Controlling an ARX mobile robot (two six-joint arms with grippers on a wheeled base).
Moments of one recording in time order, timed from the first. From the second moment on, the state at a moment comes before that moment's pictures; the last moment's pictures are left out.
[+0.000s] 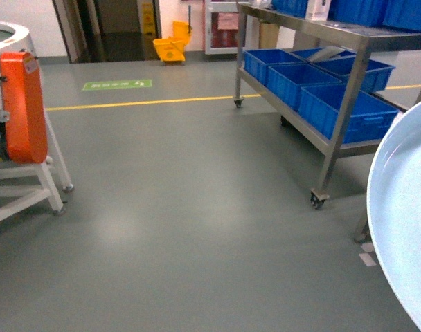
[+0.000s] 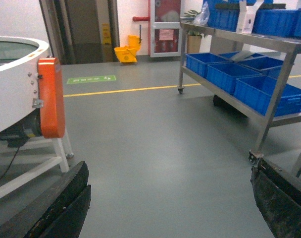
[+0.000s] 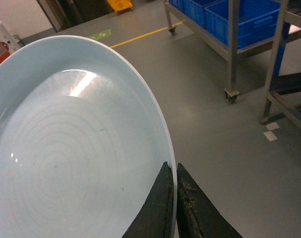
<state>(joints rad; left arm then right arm) 0.00 0.01 0.01 0.00 0.00 0.00 -0.16 0.51 0.16 0.09 -0.27 0.21</state>
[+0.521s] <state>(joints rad) 0.00 0.01 0.01 0.00 0.00 0.00 -0.16 0.51 0.16 0.09 -0.27 0.21</state>
